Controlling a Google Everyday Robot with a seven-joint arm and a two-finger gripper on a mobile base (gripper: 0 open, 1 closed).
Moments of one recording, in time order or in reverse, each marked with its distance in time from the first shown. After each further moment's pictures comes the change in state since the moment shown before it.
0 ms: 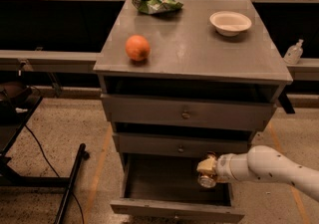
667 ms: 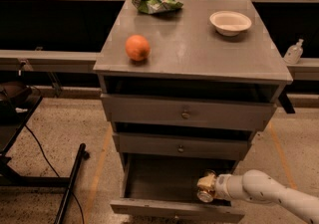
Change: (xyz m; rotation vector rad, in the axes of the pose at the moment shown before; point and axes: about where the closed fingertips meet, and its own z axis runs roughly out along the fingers) arm -0.012 0.093 0.095 0.039 0.005 0.102
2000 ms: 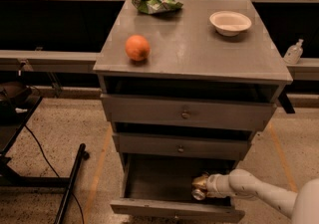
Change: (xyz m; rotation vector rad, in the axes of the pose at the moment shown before) arm 0.030 0.053 0.100 -0.029 -0.016 0.063
